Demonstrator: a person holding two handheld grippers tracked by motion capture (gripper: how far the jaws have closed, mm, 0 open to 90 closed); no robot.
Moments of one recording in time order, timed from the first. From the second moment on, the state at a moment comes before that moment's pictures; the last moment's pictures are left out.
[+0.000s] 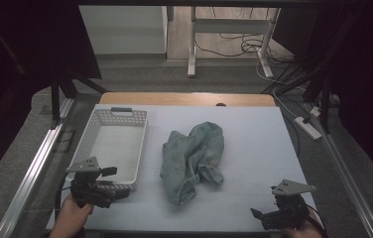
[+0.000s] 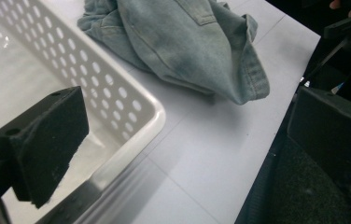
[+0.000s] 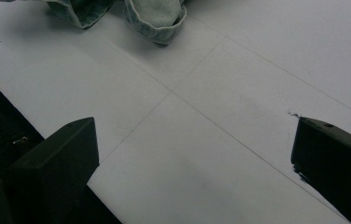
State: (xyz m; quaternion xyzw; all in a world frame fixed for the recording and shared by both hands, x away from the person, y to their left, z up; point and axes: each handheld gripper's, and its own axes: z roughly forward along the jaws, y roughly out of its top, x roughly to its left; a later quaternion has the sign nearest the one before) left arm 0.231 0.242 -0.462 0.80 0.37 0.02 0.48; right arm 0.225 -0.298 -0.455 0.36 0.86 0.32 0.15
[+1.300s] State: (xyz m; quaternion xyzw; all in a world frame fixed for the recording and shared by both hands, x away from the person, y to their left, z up) left arm 0.188 0.294 -0.476 0.77 0.43 0.06 0.47; right arm 0.226 -0.297 -0.456 0.37 0.86 0.32 0.16
